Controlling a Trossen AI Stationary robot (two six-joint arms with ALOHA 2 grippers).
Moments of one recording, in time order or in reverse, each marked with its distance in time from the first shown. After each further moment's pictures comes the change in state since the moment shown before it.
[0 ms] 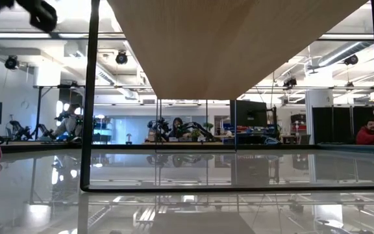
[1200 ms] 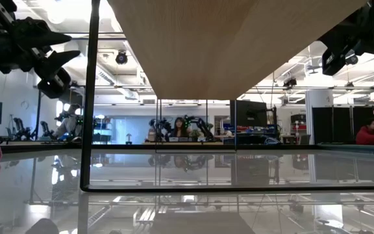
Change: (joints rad) left arm 0.043 -0.006 -0.320 0.035 -0.084 -0.234; right arm -0.034 -0.370 -0.458 0.181 0.159 0.052
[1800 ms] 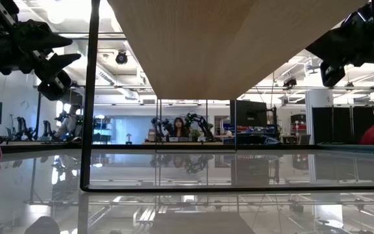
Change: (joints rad) left arm 0.000 0.031 -0.002 0.002 0.001 -0.003; right arm 0.000 0.053 0.000 -0.089 0.011 0.009
